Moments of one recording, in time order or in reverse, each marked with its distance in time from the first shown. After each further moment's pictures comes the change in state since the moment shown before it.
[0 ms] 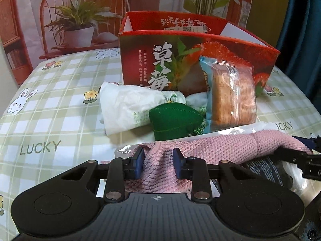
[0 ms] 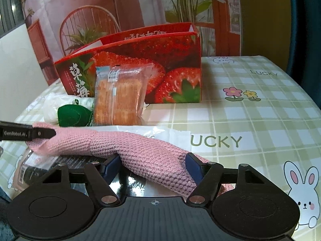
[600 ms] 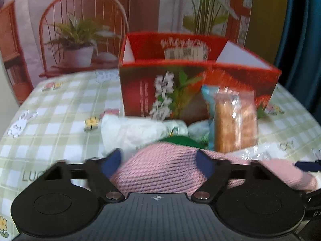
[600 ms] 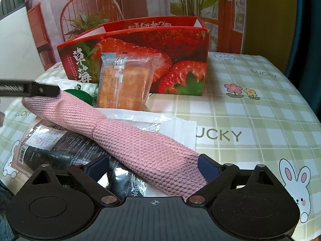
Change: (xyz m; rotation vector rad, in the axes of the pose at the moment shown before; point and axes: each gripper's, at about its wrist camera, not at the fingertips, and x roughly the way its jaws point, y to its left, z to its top) left arm 0.008 -0.001 0.024 0.016 -0.087 0.011; right arm 0.001 0.018 0.000 -0.074 0.075 -0.058
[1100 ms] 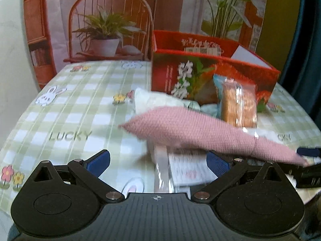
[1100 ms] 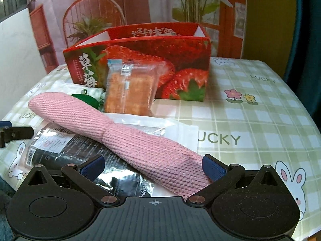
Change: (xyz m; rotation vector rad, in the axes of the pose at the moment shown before) left arm -0.063 0.017 -0.040 -0.101 -0.035 0.049; right arm -0.015 0.008 0.002 0.002 -0.012 -0.010
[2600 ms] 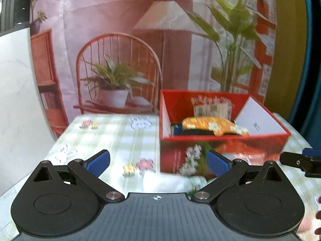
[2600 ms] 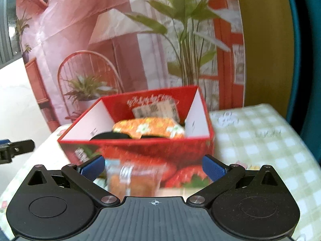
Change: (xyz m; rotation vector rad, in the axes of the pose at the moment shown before) left arm -0.014 -0.017 0.092 0.023 -0.181 0.097; right arm -0.004 -0.017 0.110 0.107 -0.228 0.055
